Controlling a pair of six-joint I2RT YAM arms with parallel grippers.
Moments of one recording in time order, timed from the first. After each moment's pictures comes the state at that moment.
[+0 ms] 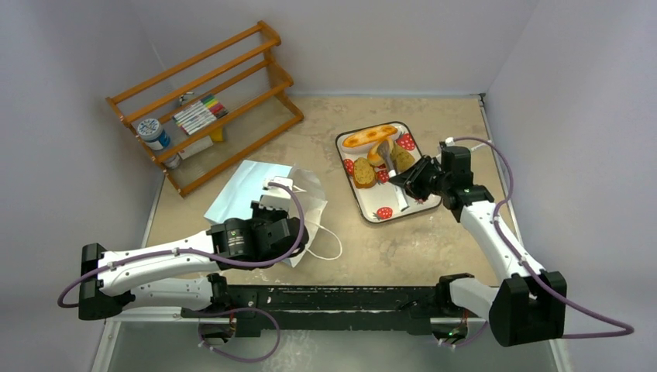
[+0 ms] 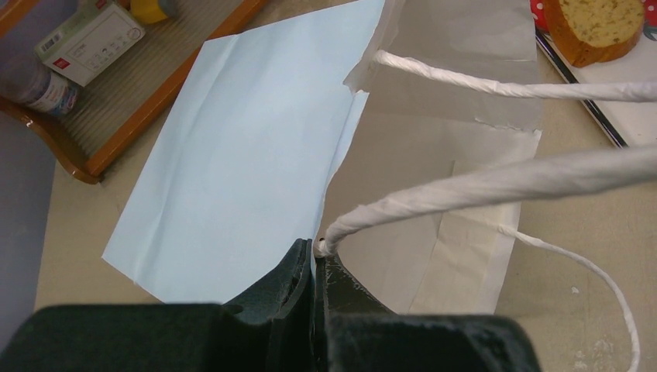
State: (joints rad) left arm -1.27 1.02 0.93 -0.93 -1.05 -0.75; right arm 0.13 1.10 0.78 -0.37 -0.36 0.88
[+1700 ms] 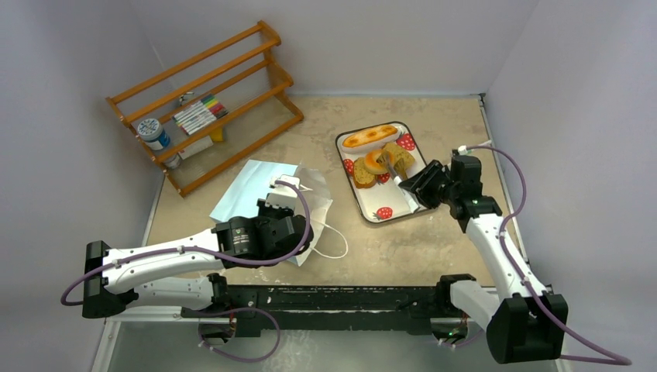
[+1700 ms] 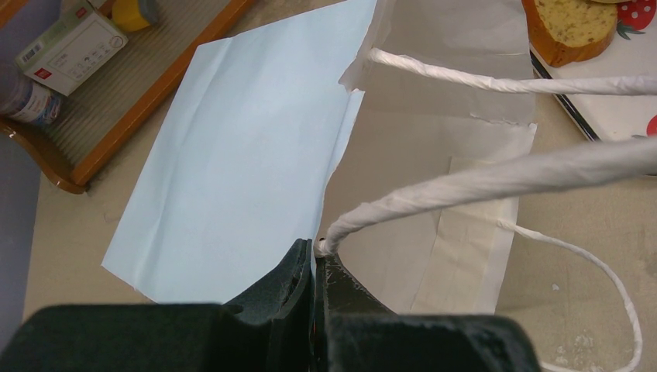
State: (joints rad) left arm -1.27 1.06 0.95 -0.88 -1.03 -0.70; right arm 0.06 1.00 0.71 -0.40 -0.30 0.85
